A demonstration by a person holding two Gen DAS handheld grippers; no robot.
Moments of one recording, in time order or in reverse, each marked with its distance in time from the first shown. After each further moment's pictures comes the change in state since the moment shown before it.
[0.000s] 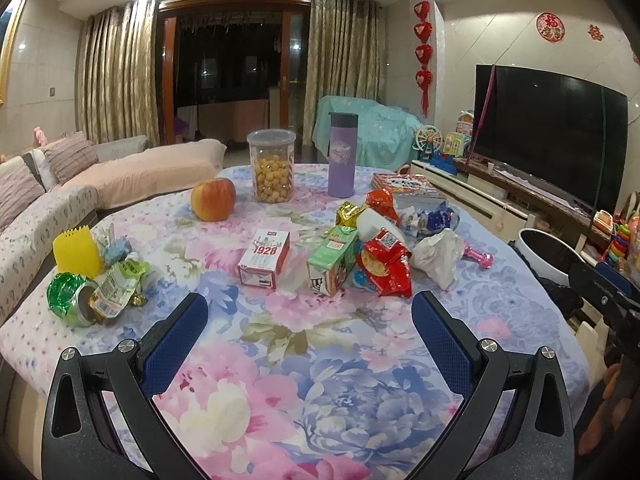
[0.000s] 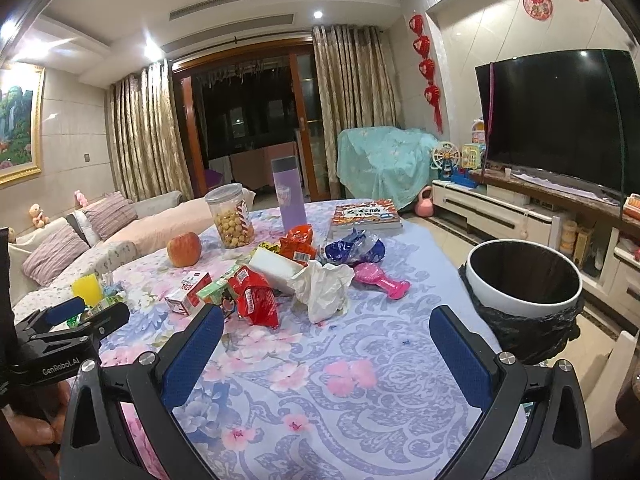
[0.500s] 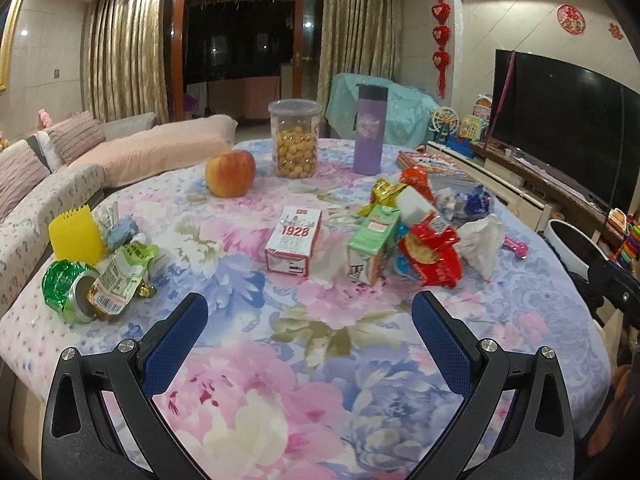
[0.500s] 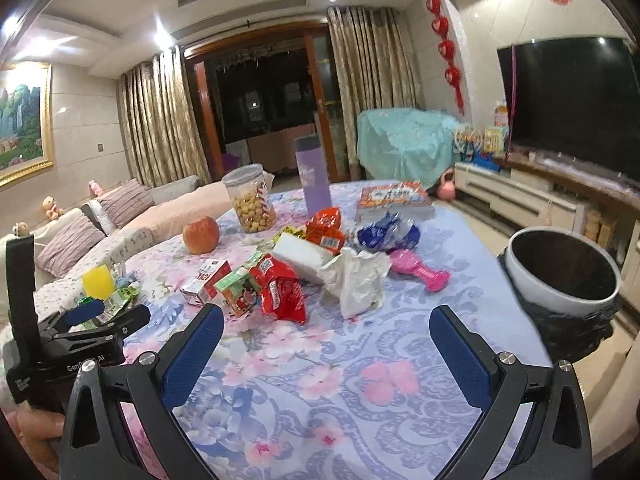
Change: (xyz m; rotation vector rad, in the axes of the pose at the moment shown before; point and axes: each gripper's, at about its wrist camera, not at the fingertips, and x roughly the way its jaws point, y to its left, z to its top) left arm 0.043 0.035 -0.001 -0.019 0.093 0.033; right arm 0.037 0.016 0.001 0.042 0.074 0.095
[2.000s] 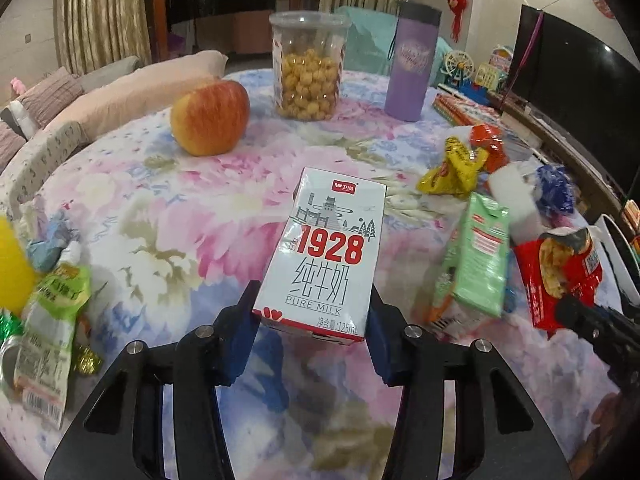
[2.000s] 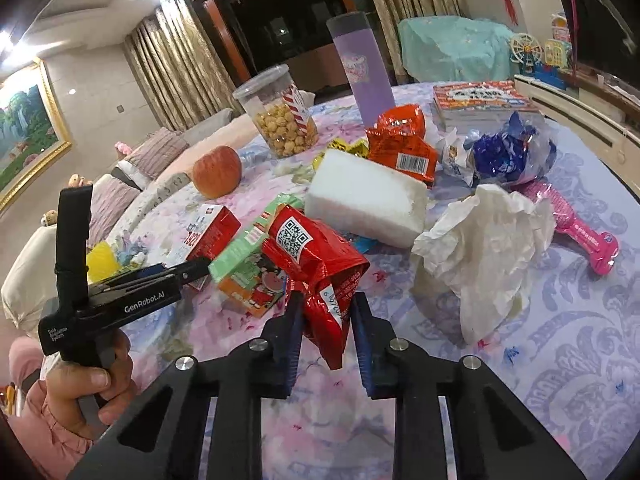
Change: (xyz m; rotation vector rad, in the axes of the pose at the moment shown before) left arm 0.134 0.031 0.036 -0.004 0.249 -0.032; right arm 0.151 0.023 0.001 0.045 0.292 0.208
